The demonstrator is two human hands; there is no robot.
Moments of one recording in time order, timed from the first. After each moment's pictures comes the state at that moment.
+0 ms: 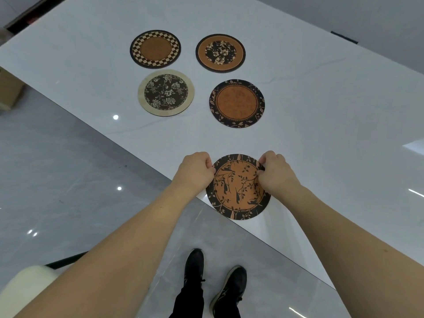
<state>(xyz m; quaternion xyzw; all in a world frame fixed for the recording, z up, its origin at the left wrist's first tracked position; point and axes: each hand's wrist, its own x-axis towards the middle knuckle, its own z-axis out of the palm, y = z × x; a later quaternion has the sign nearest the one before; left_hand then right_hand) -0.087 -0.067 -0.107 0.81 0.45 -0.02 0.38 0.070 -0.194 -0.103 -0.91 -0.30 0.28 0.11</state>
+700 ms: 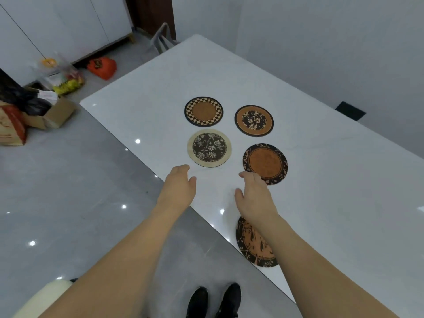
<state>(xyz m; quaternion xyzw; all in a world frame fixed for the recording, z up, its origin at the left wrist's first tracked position) -0.171 0.029 -0.015 0.77 0.54 0.07 0.34 -0.016 -0.094 0.005 -0.83 -0.47 0.22 0.20</state>
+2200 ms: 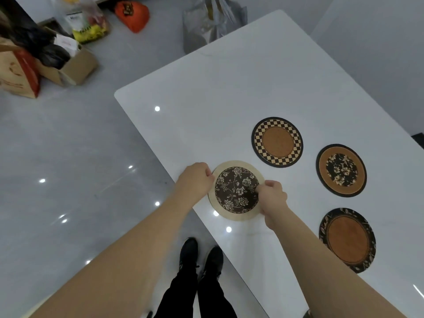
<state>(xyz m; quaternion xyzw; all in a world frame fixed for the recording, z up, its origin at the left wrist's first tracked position) -0.202 0.282 -0.092 0.67 0.60 -0.01 0.43 -0.039 0.189 -0.078 -0.87 -0.03 0.43 0.24</state>
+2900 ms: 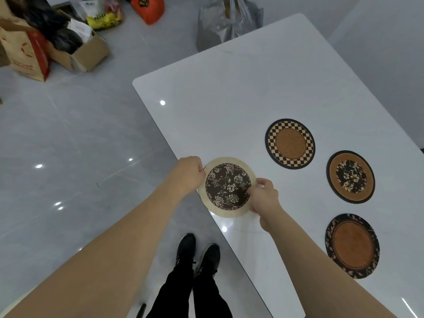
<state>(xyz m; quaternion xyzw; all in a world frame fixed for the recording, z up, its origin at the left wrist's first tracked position) -0.254 0.294 -0.097 0.69 0.59 -0.02 0.41 -0.079 0.191 -0.080 -0.84 -0.10 0.47 0.25</state>
